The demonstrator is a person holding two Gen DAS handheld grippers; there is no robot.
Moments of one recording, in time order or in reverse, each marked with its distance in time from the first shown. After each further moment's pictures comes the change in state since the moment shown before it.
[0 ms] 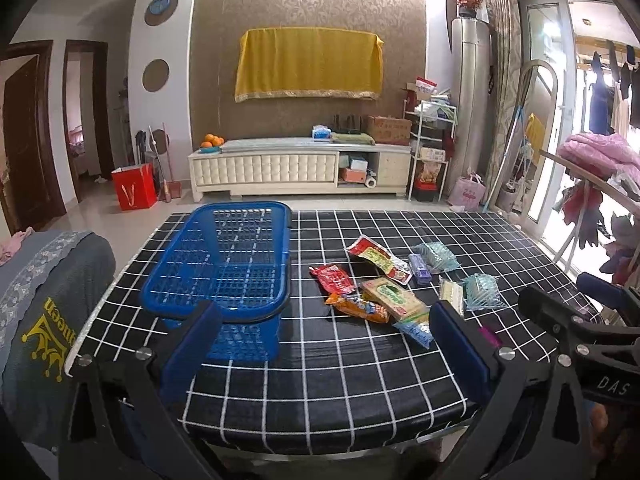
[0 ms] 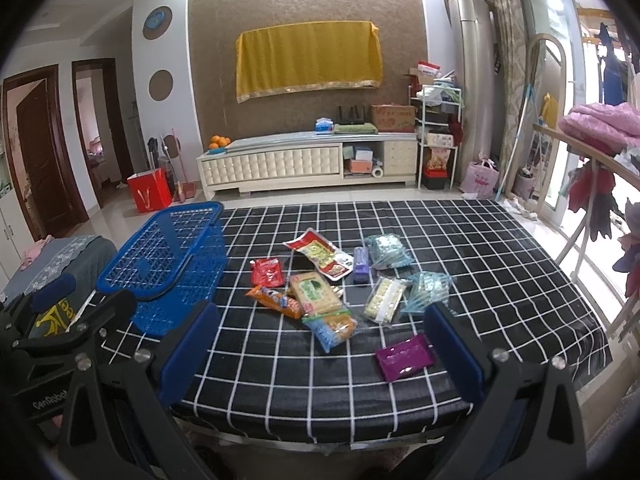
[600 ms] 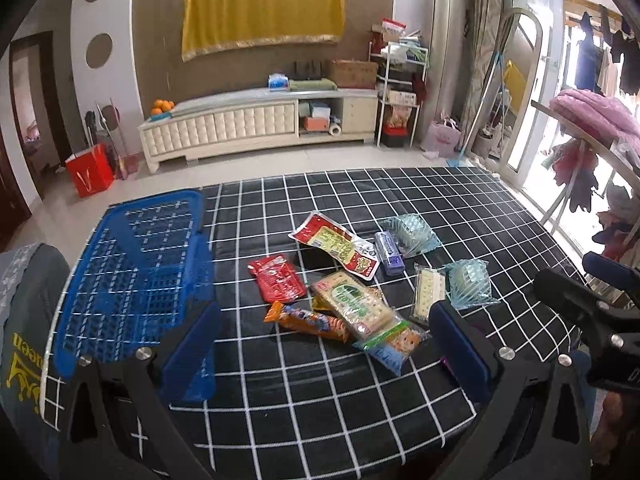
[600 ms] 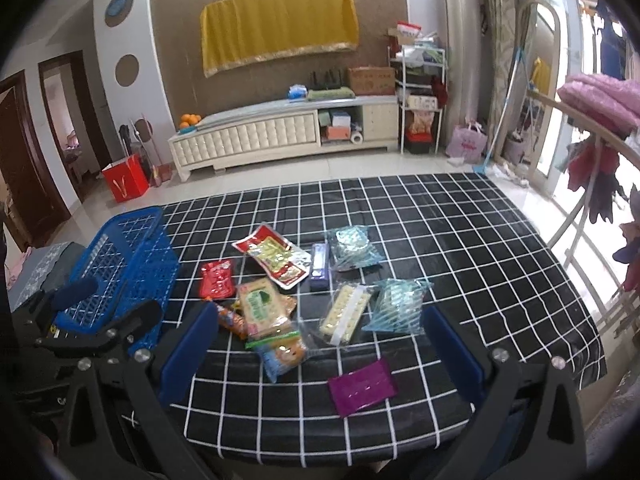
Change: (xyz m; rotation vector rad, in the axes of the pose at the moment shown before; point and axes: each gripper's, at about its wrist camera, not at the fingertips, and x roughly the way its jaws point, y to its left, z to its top) left arm 0.122 -0.056 0.057 0.077 0.225 -0.106; right arm 0.076 -0.067 0.053 0.072 0.177 -0.006
